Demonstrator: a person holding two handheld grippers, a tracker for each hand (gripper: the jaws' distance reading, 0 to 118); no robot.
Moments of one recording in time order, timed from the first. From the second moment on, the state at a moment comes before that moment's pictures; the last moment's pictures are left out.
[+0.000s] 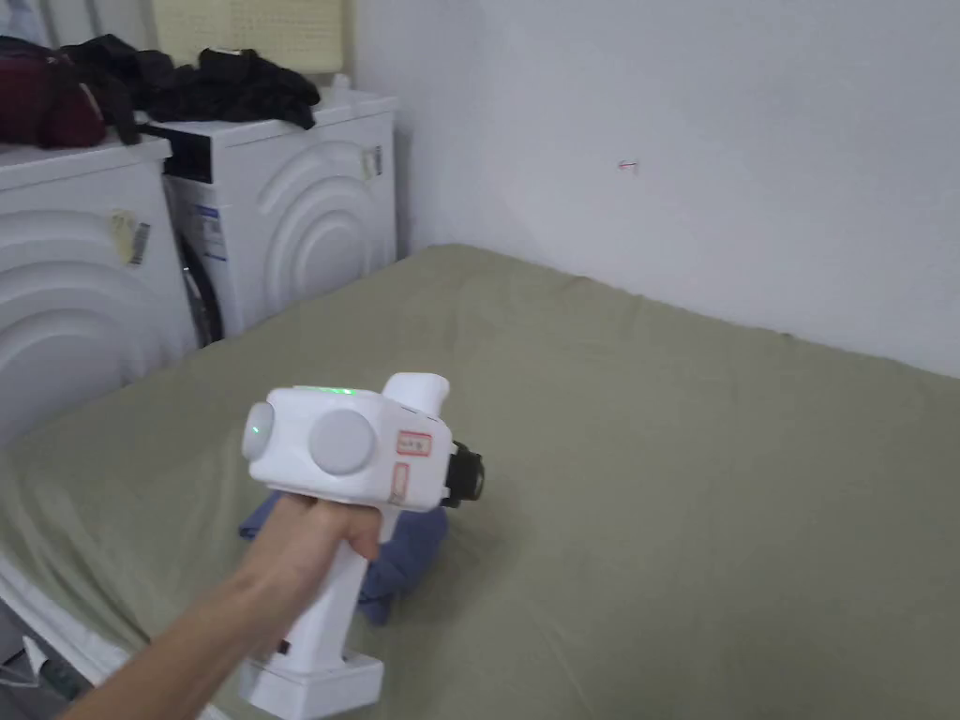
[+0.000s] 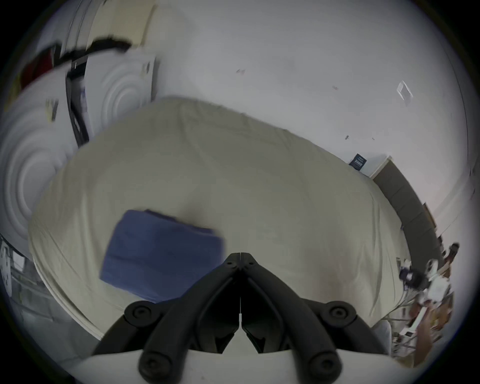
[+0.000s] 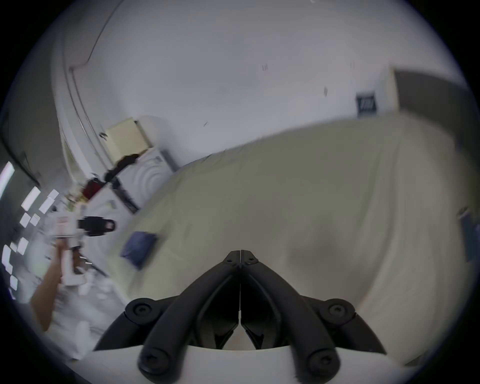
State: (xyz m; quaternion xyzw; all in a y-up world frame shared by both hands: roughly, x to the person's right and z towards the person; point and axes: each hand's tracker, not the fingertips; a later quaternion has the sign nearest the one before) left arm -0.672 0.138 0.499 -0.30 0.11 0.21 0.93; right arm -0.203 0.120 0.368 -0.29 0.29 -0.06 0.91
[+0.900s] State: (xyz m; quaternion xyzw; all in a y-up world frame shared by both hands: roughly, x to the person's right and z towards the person) left arm -0.425 0.204 0.536 -0.12 0.15 0.03 0.98; right arm -0.169 0.204 0.477 -0.09 0.17 0.03 0.98
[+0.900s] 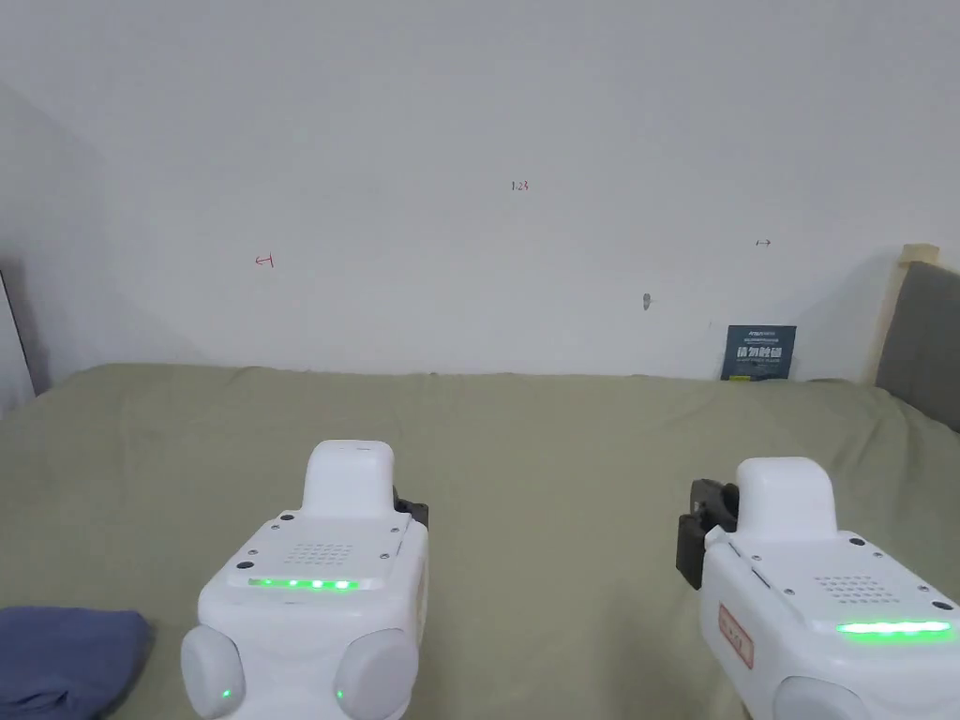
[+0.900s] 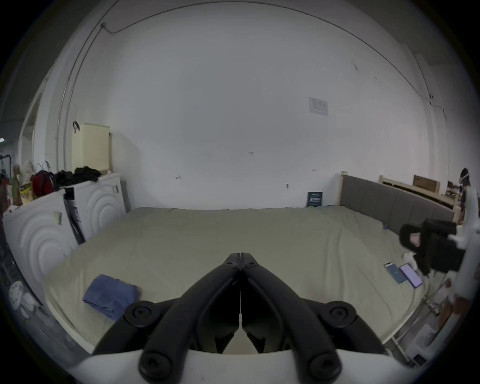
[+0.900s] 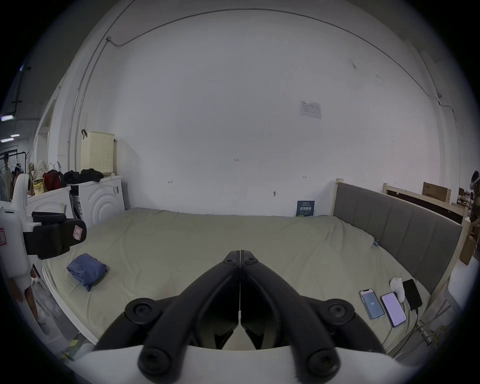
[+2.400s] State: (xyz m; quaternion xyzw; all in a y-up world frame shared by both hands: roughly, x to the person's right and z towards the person) left arm -0.454 0.207 0.518 -0.15 0.12 0.11 0.97; right arm -0.143 0.198 0.459 -0.09 0.14 0.04 0.99
